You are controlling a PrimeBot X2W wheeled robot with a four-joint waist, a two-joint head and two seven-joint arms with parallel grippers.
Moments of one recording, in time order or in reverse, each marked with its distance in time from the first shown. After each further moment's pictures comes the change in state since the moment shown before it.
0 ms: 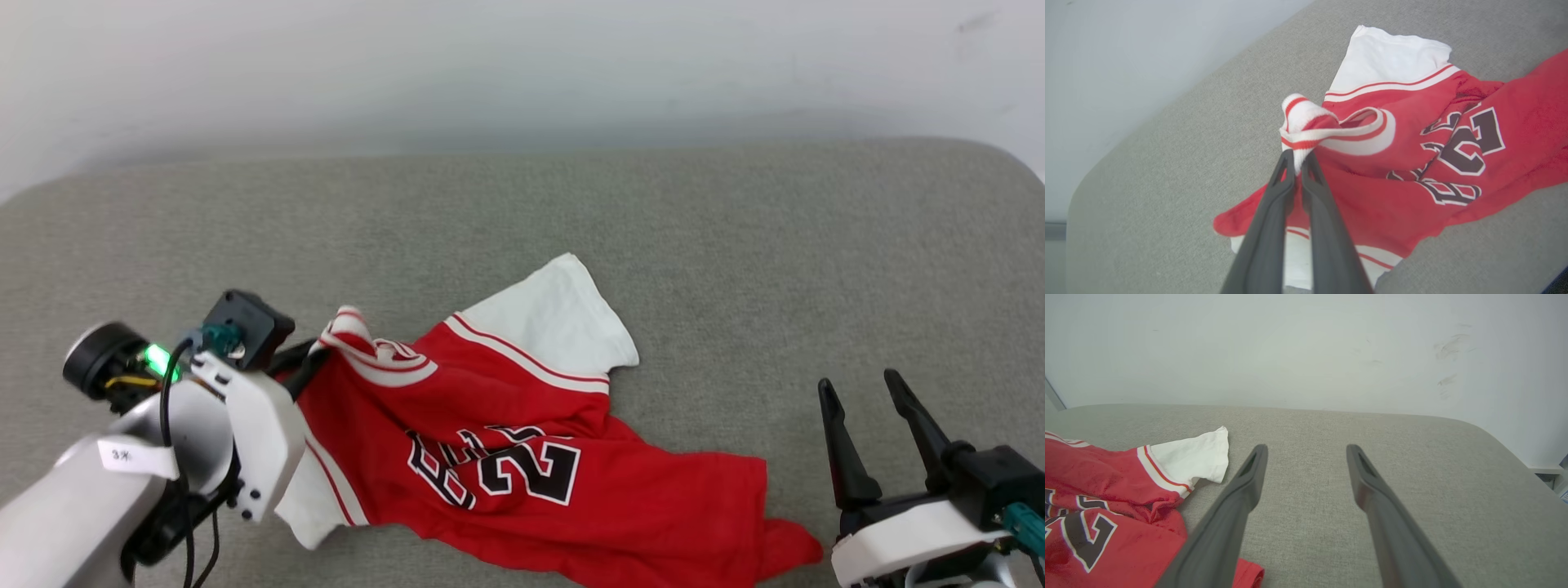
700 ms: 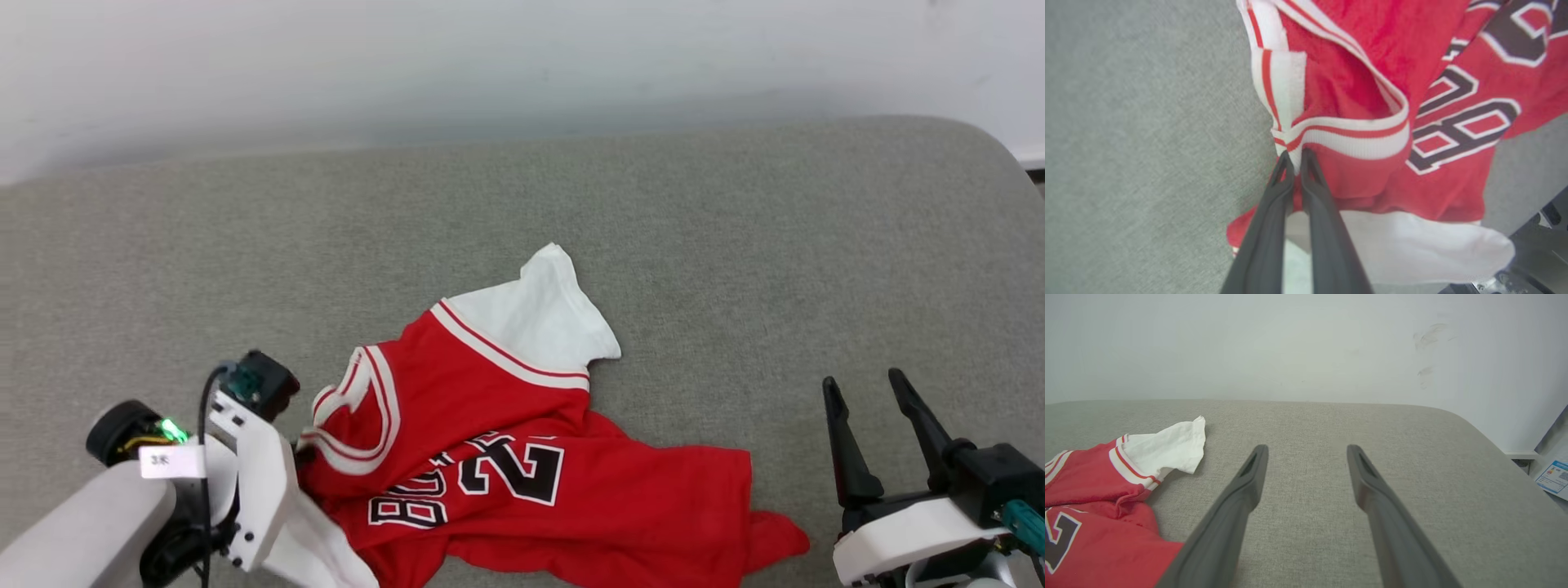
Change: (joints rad) left arm -0.001 -0.095 -0.094 0.342 -0.093 -0.157 0.141; right arm -0.036 -0.006 0.000 0.039 0.000 0.000 -0.018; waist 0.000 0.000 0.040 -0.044
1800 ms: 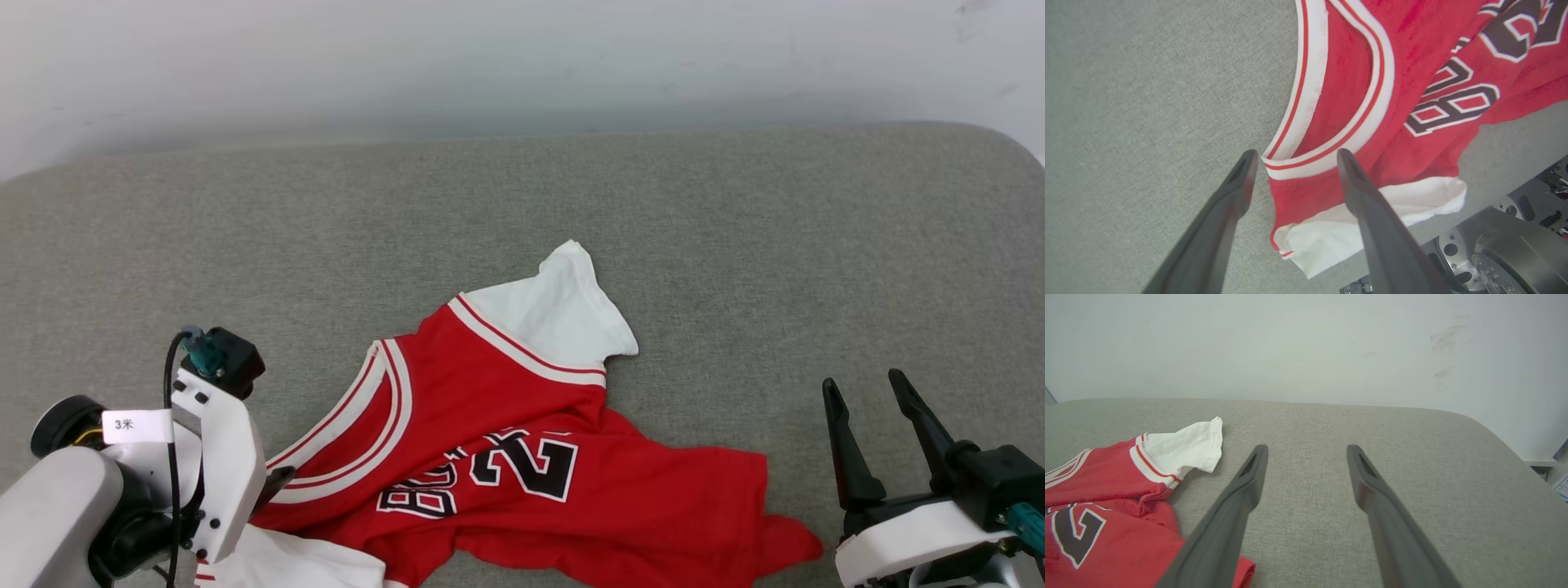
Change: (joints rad) left arm 0.095 0.033 0.257 -0.213 -0.006 0.024 0.280; right arm 0.031 0.002 -0.007 -0.051 0.000 0.000 0.029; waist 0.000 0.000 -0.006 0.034
